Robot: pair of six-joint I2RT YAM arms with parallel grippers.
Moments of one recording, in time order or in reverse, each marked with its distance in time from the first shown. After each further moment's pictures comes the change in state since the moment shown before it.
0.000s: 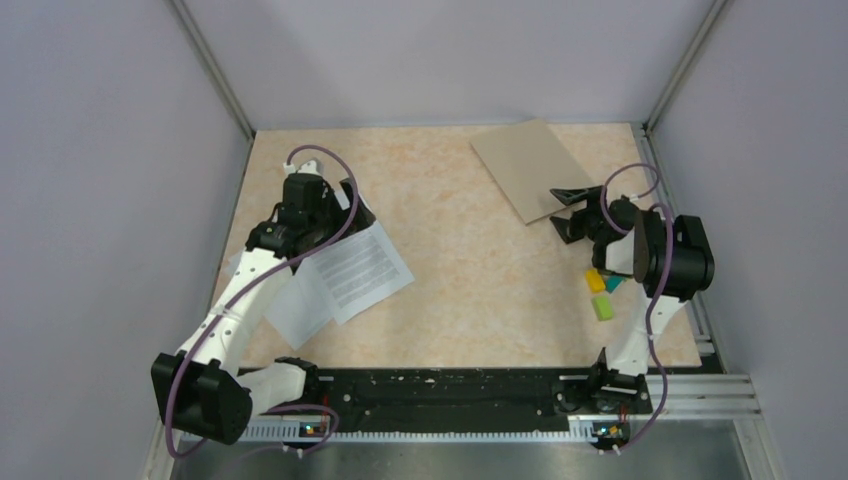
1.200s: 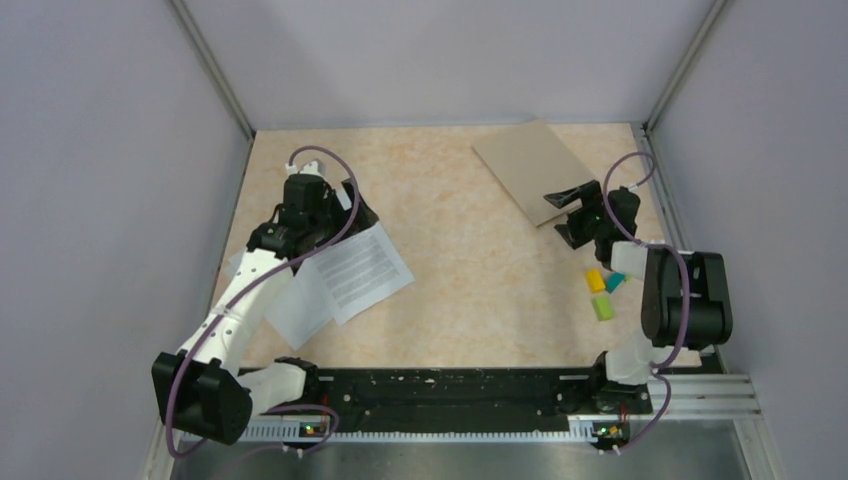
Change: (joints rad) left arm -0.001 0.000 -0.016 0.029 0.035 -0.012; right arm 0.085 -0.384 -0.012 -0.529 0.129 -0.259
